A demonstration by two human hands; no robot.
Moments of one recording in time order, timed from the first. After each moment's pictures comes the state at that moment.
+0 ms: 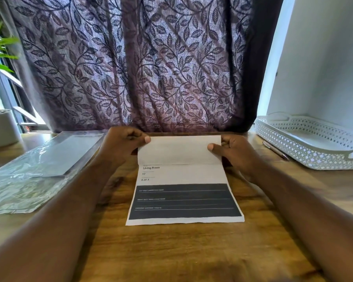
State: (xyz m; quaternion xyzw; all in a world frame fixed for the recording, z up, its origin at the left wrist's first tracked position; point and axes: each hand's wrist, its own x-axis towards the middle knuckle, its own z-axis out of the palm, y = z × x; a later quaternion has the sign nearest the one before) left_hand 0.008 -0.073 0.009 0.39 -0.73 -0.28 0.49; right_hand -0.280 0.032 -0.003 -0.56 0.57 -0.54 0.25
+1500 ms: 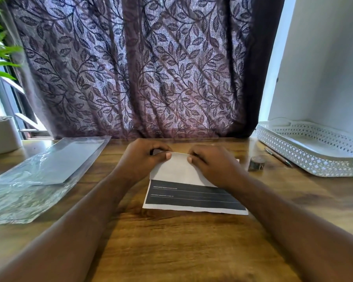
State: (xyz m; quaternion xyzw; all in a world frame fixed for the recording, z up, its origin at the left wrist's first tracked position) left_hand -0.018 -0.056 0.006 0.32 -0.85 -0.13 0.40; right_hand -0.229 0.028 0.007 -0.74 0.60 -0.27 -0.11
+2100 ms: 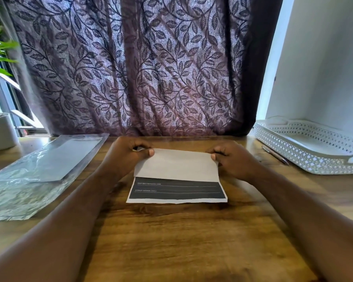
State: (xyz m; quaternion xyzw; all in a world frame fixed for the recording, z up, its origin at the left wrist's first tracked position) left_hand 0.008 -0.074 -0.001 0.35 -0.80 -0.21 0.44; right_hand -0.279 0.030 0.004 -0.69 0.64 -0.34 0.04
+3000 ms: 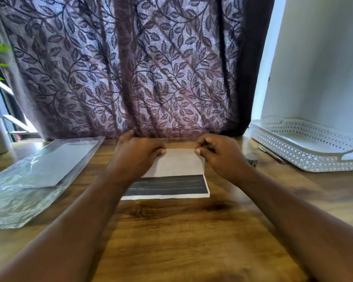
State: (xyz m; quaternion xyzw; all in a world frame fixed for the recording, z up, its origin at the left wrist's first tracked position) left_hand -0.018 -0.057 0.015 0.36 -0.87 0.12 0.33; right_hand -0.249 0.033 0.010 -0.69 0.58 -0.44 -0.04
